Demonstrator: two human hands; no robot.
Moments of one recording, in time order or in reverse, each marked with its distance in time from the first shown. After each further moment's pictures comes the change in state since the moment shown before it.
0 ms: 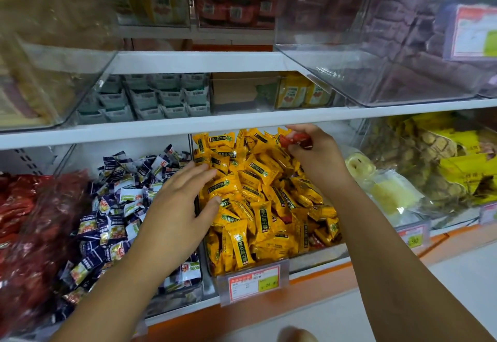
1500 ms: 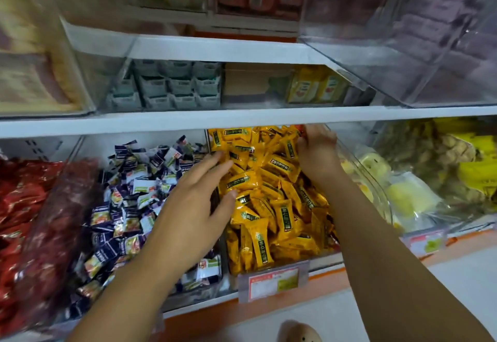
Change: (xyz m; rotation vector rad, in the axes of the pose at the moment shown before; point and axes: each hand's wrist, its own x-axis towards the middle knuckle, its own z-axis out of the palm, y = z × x) left_hand -0.002 -0.008 -0.005 -0.079 -0.031 -0.014; right_hand 0.036 0.025 0.039 -0.751 -0.015 0.005
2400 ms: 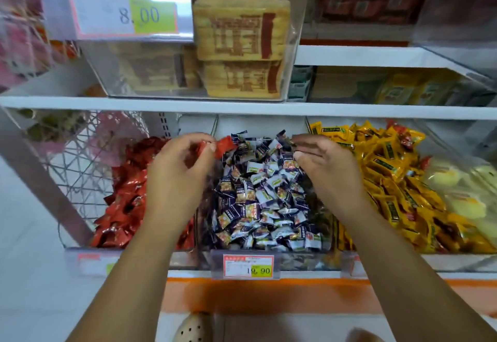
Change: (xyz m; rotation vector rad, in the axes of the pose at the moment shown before) left_hand -0.064 -0.066 -0.125 -0.187 0.588 -0.324; right_hand -0.113 -0.153 0.007 0.894 -0.153 -0.213
